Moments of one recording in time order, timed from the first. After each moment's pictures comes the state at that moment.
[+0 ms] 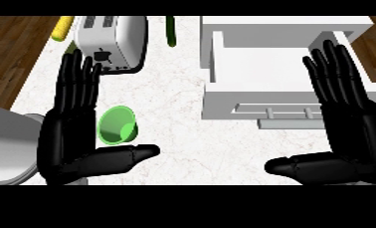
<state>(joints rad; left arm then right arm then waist) -0.05 0.00 -0.20 -1.98 0.00 0.29 0.03 -0.10 -0.05 0.00 -2.04 -0.08 0.08 0.12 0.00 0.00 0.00</state>
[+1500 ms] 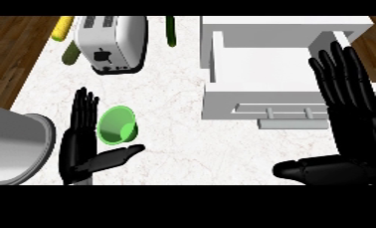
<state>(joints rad) 0.10 0.01 -0.06 -1.59 0.10 0.23 -0.29 -0.08 -0.06 -0.03 -2.05 -0.11 0.11 0.12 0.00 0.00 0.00</state>
